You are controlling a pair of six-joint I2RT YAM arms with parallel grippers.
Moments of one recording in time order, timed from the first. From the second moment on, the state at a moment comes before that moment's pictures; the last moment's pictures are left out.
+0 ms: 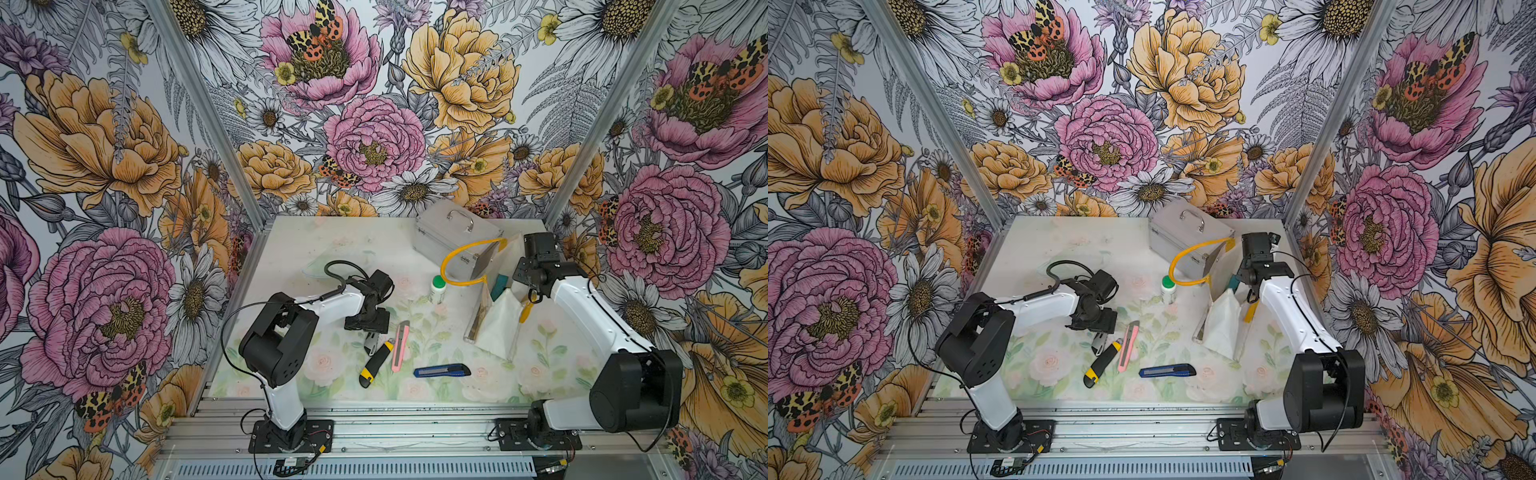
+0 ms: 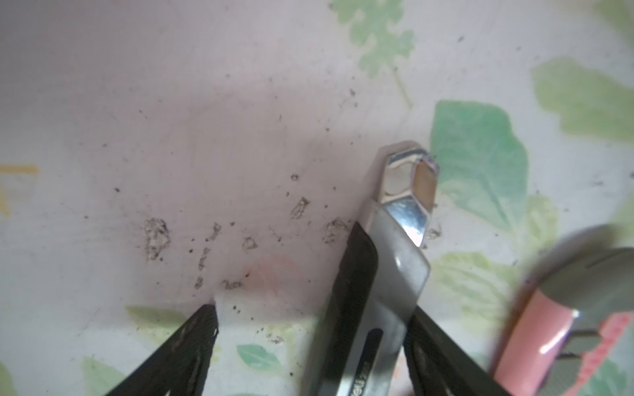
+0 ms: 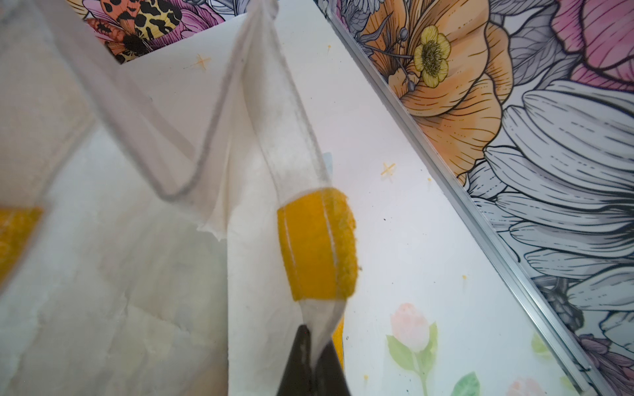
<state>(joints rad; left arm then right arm) -0.60 1.79 1.09 -0.75 -0.08 -0.49 0.05 1.40 1.13 -0.67 0.35 0.45</state>
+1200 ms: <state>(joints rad) -0.59 1.80 1.14 -0.76 -0.01 -0.42 0.05 1.40 1.13 -0.67 0.35 0.45</state>
